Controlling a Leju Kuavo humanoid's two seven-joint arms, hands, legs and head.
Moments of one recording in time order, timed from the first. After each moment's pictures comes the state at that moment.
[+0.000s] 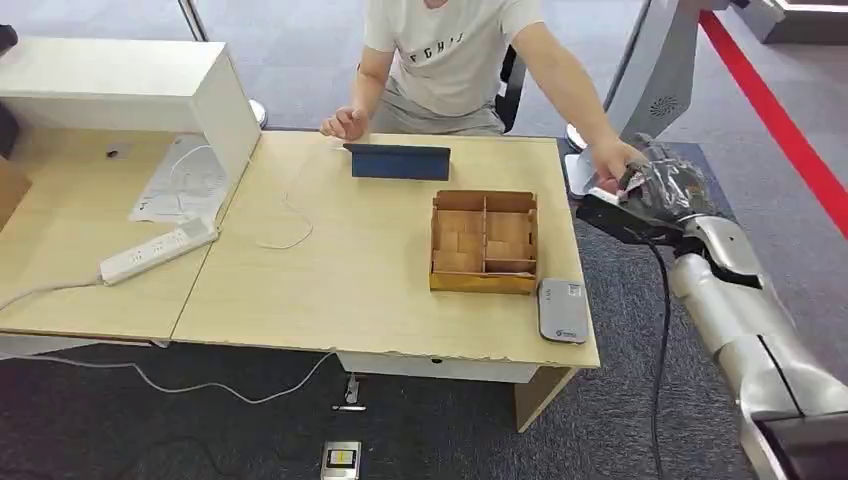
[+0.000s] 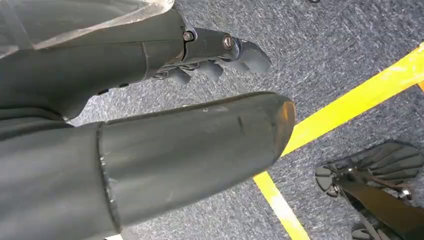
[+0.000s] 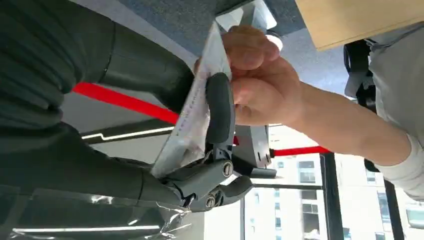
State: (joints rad) left arm -0.17 0.29 -1.28 -0.16 0.96 -0.09 -0.14; right arm -1.01 -0.25 0.44 -0.38 0.90 -0.15 -0.23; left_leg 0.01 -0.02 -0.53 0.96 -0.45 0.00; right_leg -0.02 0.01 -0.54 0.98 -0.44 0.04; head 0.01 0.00
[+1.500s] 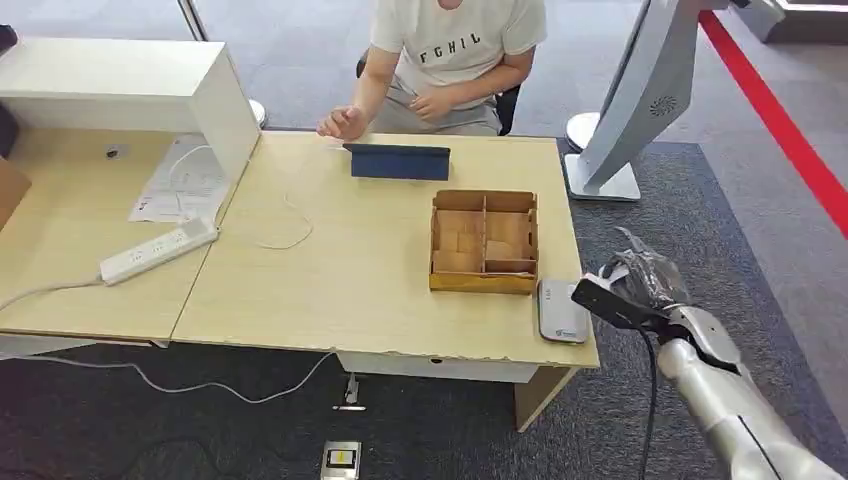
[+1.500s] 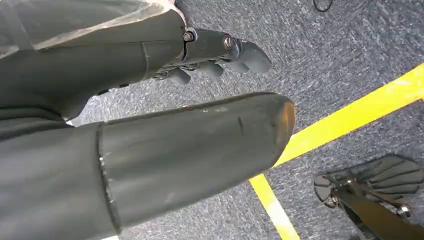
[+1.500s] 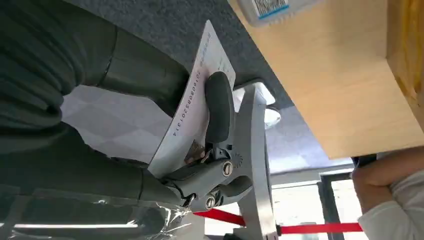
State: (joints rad) left arm -0.17 0.28 -1.30 -0.16 1.00 -0.04 -0.13; right arm -0.71 -0.32 0.51 -0.44 0.72 -0.22 -0.34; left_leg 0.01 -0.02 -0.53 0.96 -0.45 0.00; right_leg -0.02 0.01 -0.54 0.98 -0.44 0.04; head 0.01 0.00
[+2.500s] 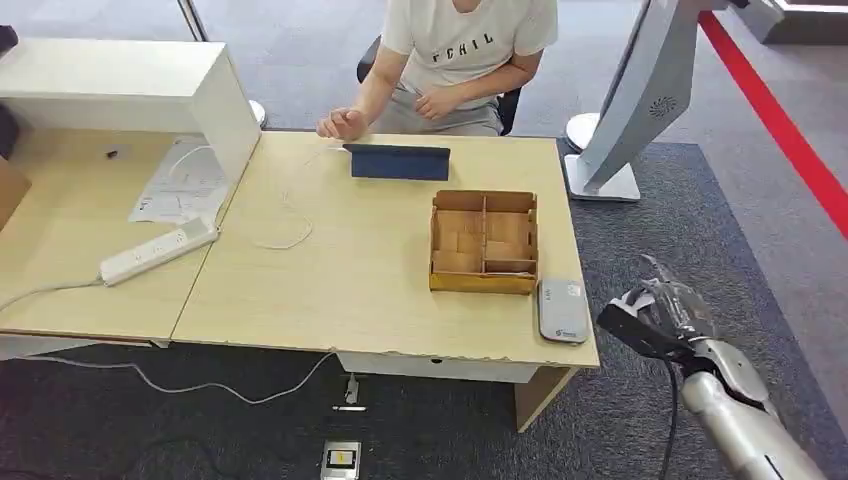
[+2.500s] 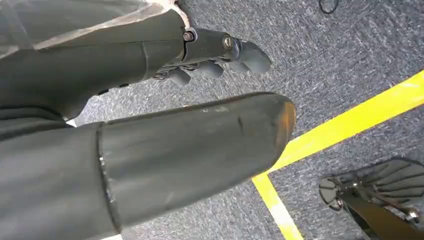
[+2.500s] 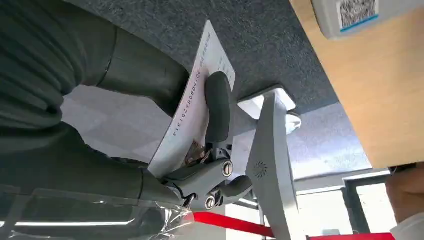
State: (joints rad) left arm -0.18 0.30 -1.30 -0.16 1.00 -0.07 -0.12; right arm -0.61 -0.42 0.51 -0.54 0.62 -0.23 -0.31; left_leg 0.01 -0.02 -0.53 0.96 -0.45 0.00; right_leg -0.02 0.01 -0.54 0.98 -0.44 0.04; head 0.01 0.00
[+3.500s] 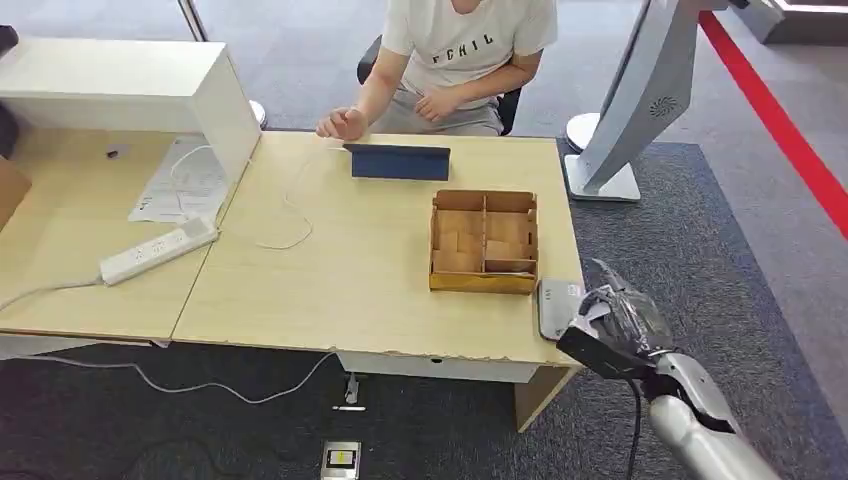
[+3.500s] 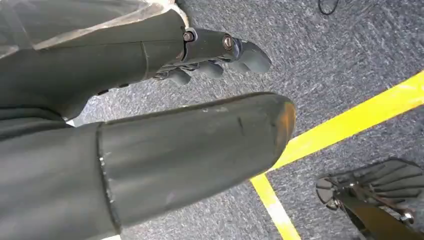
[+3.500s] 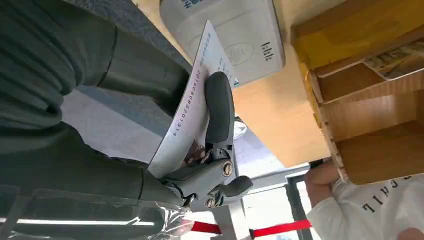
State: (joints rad) left arm -0.18 0.31 -1.30 -0.16 1.01 -0.07 -0.13; right arm -0.43 -0.44 0.59 -0.97 0.60 -0.19 -0.20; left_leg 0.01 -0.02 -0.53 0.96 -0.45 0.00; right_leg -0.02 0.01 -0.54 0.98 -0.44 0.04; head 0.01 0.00
